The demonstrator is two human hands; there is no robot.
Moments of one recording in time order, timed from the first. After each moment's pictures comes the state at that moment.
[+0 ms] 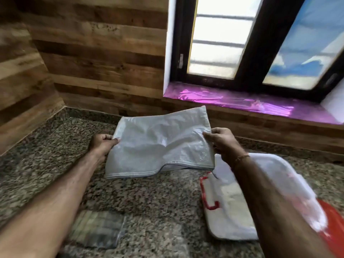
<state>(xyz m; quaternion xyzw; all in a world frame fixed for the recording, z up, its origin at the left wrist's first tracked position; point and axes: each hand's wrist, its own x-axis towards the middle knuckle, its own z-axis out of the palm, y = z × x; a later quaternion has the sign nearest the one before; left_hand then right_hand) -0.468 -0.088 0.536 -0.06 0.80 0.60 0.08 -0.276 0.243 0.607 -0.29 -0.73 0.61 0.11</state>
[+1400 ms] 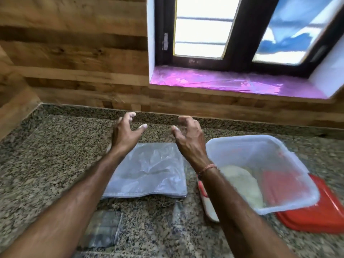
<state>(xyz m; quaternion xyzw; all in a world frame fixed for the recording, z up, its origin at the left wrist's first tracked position) -0.431 -0.012 0.543 0.17 0.89 0.42 -0.02 -0.289 0.146 0.573 -0.25 -0.85 0.39 0.25</state>
